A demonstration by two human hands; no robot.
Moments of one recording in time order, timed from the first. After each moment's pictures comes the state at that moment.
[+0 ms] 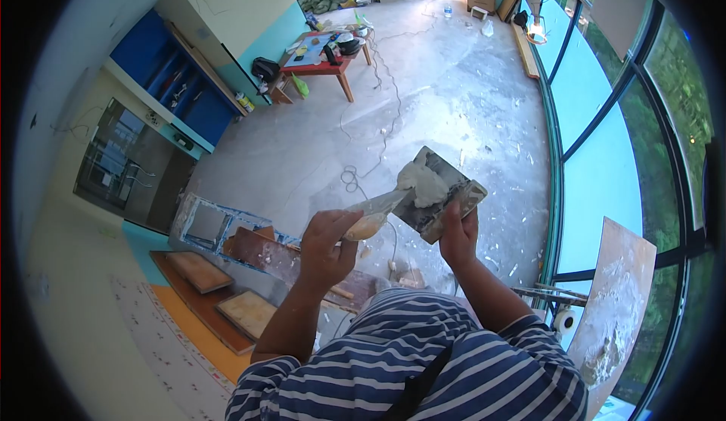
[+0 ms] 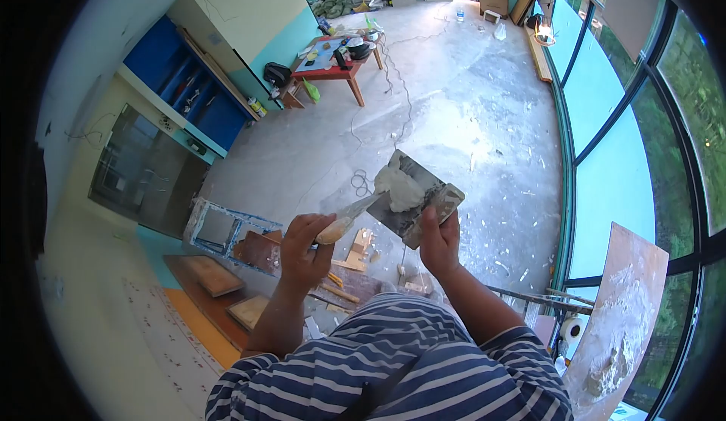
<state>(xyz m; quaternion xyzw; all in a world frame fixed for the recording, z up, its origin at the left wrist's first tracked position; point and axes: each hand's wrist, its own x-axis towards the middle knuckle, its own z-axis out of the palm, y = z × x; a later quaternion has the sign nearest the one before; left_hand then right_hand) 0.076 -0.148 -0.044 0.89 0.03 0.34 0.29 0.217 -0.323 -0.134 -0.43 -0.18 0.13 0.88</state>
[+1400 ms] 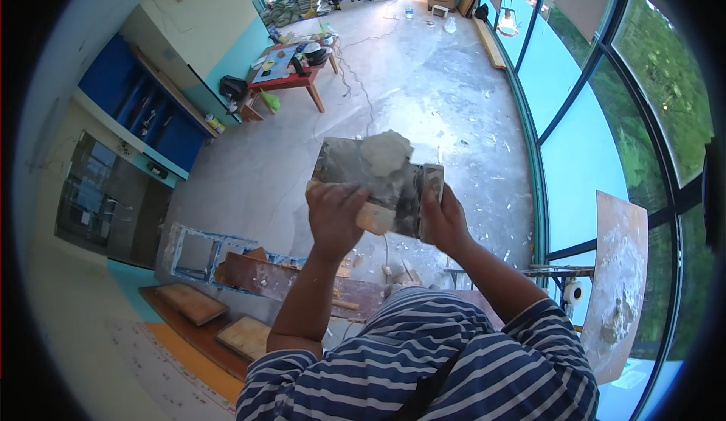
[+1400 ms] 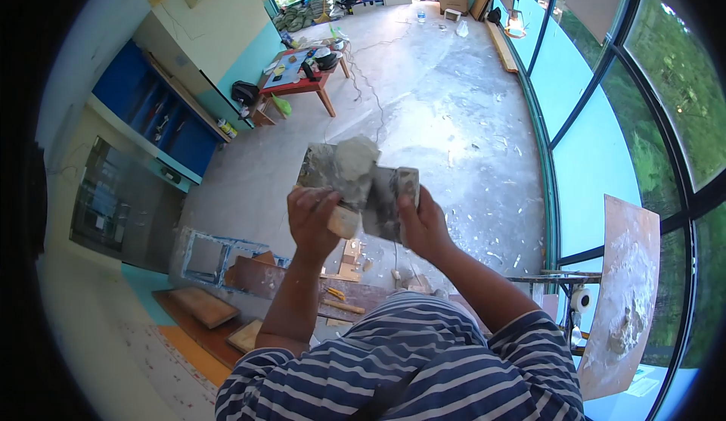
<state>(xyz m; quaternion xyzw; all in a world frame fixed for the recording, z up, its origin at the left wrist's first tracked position) 0.111 -0.102 -0.096 0.86 -0.09 0.49 0.11 0.197 -0.302 -0.132 -0.72 -0.22 0.13 0.64</state>
